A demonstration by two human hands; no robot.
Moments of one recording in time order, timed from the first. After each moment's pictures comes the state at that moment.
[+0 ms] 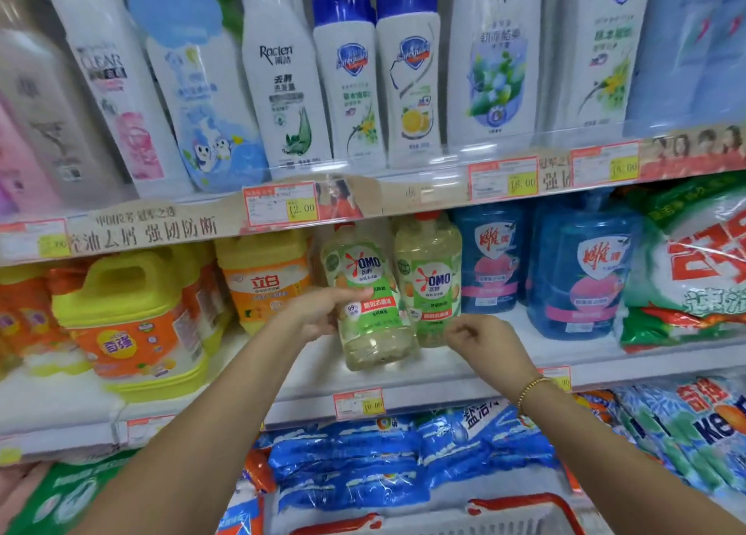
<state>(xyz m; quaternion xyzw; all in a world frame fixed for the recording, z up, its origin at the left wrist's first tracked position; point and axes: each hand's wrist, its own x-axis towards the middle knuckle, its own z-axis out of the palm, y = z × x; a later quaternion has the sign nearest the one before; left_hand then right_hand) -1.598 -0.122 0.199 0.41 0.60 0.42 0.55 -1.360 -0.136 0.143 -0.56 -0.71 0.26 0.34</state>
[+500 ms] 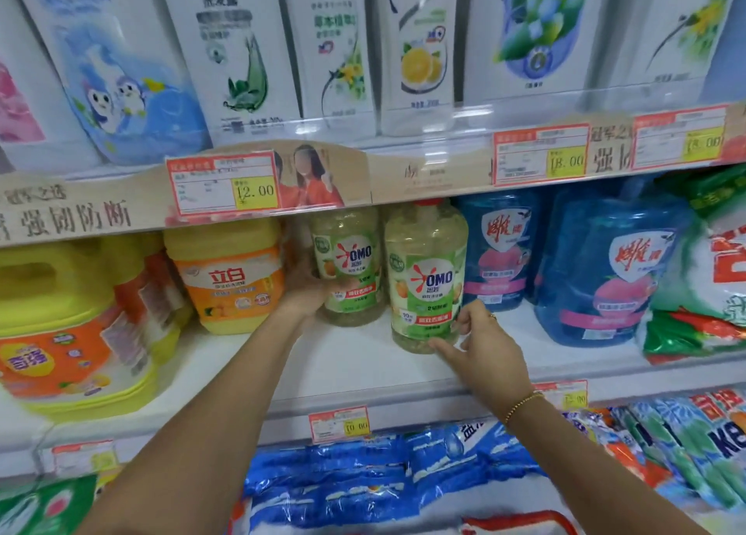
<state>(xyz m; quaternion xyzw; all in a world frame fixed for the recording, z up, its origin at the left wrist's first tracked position) -1.619 -0.029 0.139 0.49 0.58 0.54 0.37 -1.368 -0.082 0.096 -0.60 -0.71 0.15 0.34</state>
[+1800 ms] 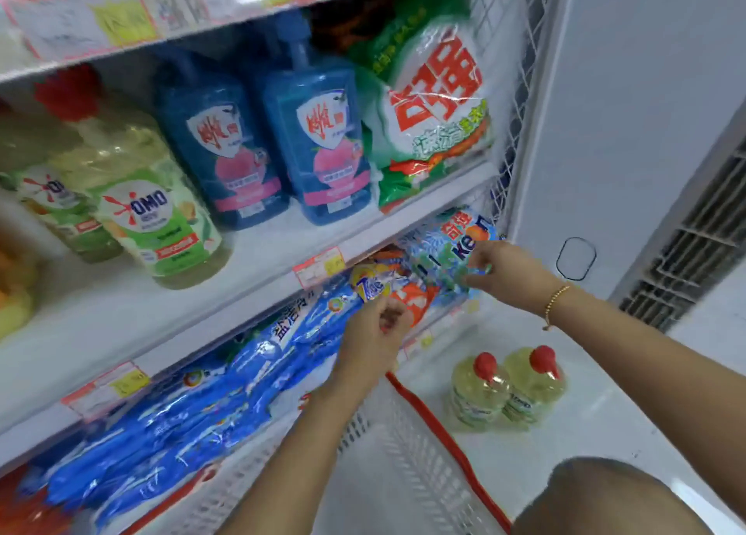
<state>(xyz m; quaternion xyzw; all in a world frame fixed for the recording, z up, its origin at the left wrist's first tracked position) -1.304 -0.193 0.016 0.74 0.47 0.30 0.39 -1.078 -0.208 0.049 -0.76 -0.60 0.16 0.19</state>
